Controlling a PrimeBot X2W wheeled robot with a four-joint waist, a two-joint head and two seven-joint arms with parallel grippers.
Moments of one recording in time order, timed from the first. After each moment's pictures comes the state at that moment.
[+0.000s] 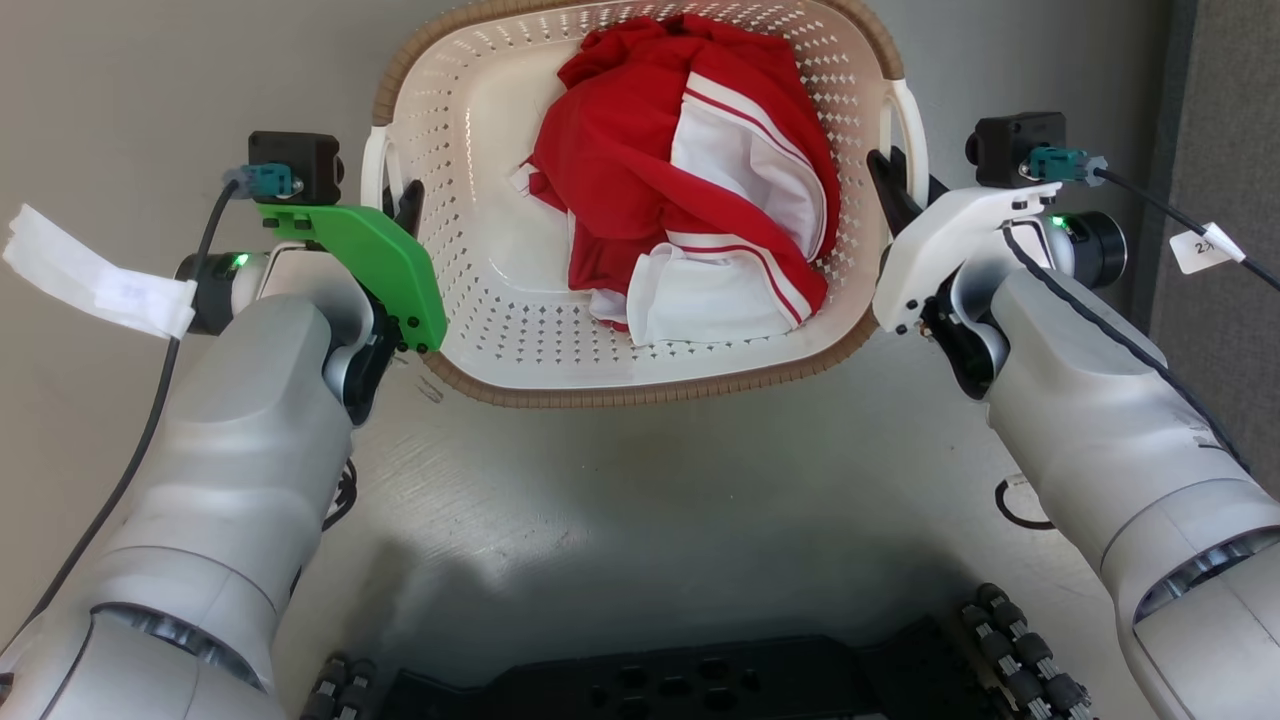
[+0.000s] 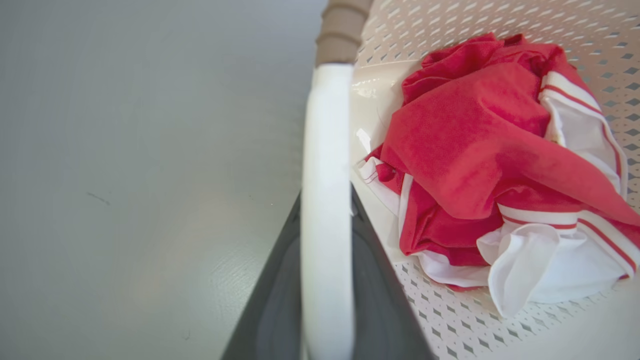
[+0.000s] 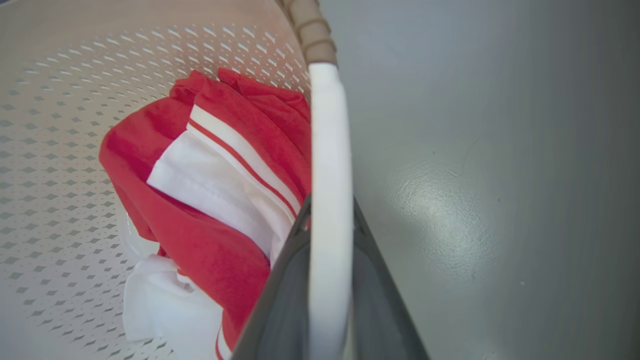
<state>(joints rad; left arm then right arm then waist) -1.02 0.03 -0.78 1.18 -0.85 -0.12 -0.11 -0.94 -0.07 0.63 1.19 0.58 0.08 -0.23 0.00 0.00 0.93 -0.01</state>
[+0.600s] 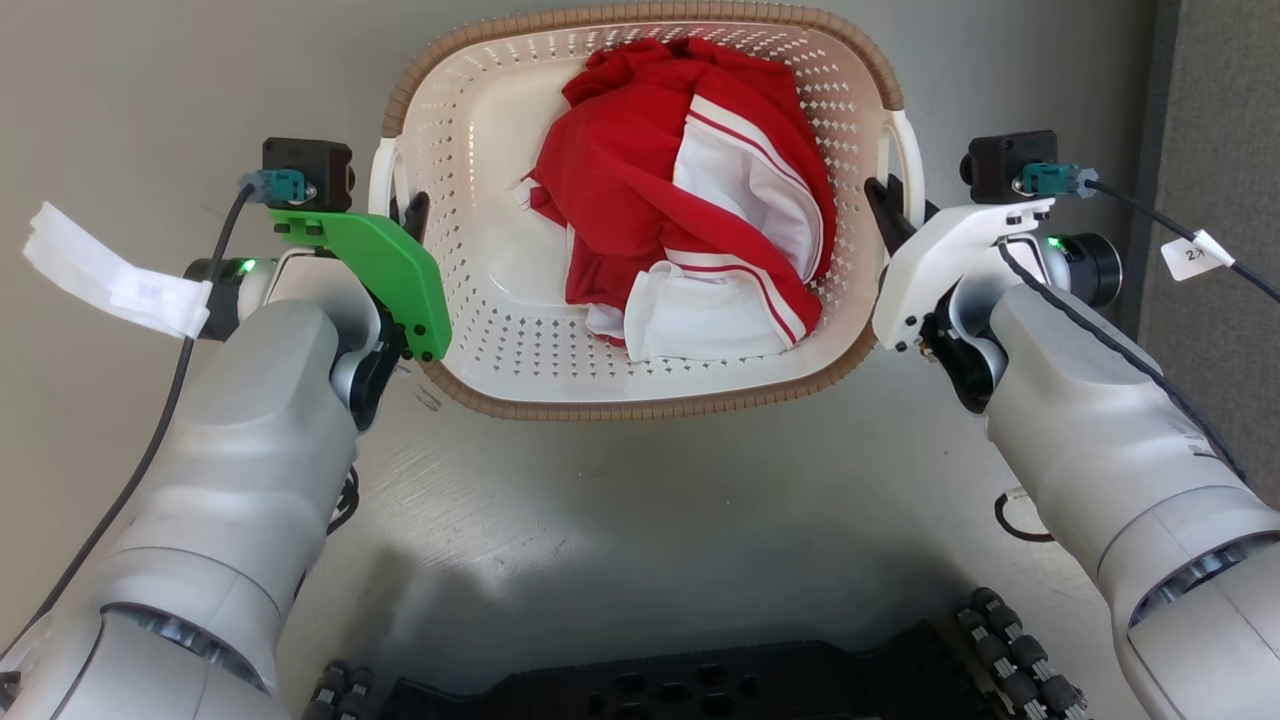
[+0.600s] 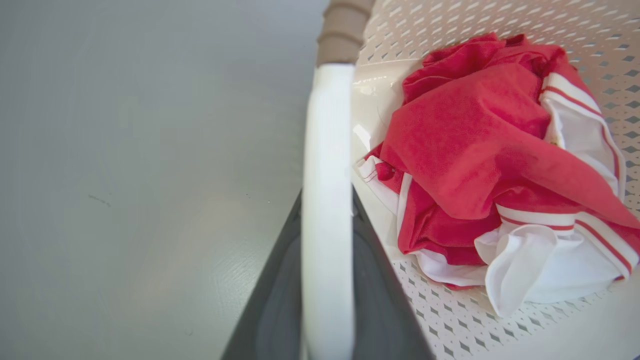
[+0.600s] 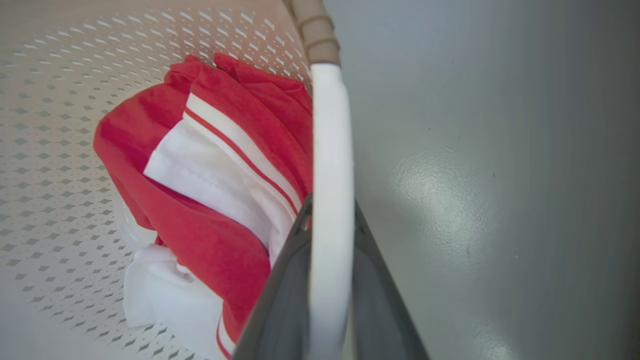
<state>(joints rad) -1.02 0.03 -0.81 1.19 -0.85 -0.12 -0.10 -0.94 -0.06 0.63 1.23 0.60 0.10 -0.21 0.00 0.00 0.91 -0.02</state>
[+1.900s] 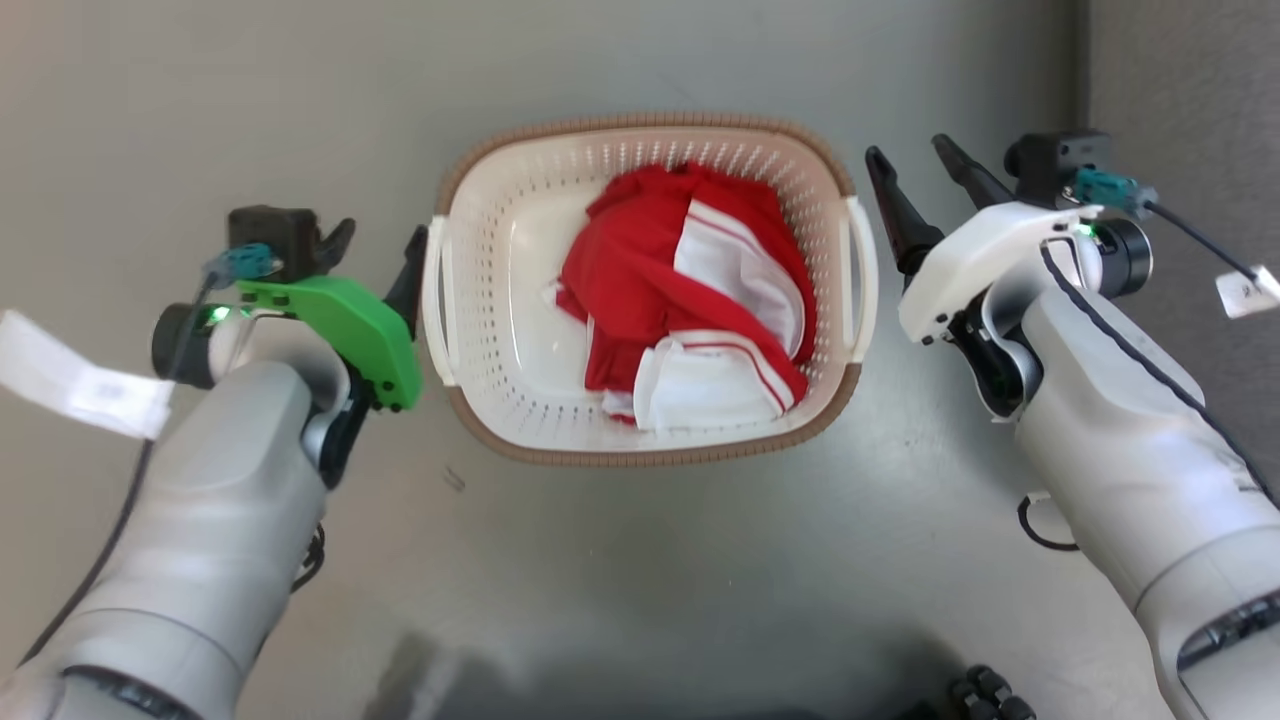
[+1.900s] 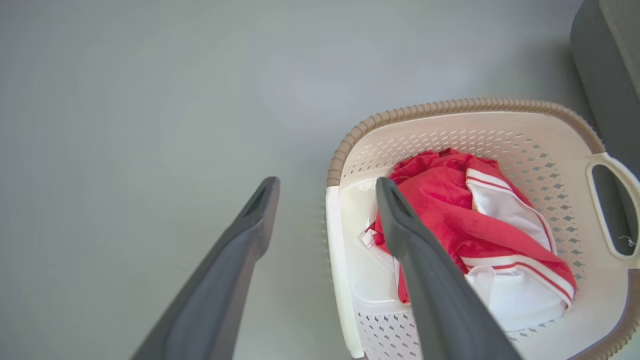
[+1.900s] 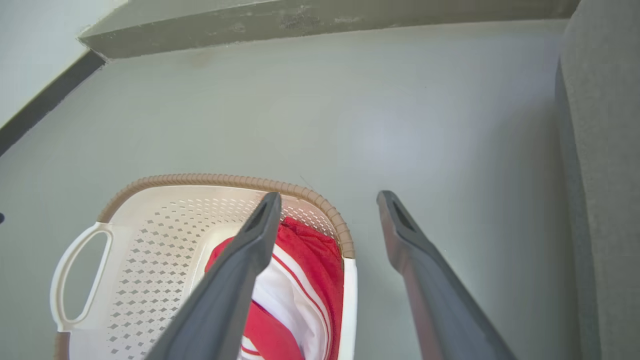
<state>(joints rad) -0.90 0.11 -0.82 1.07 -0.84 -0.13 -0.26 -0.82 -0.14 0.56 0.95 0.56 0.09 -0.25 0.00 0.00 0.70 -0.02</state>
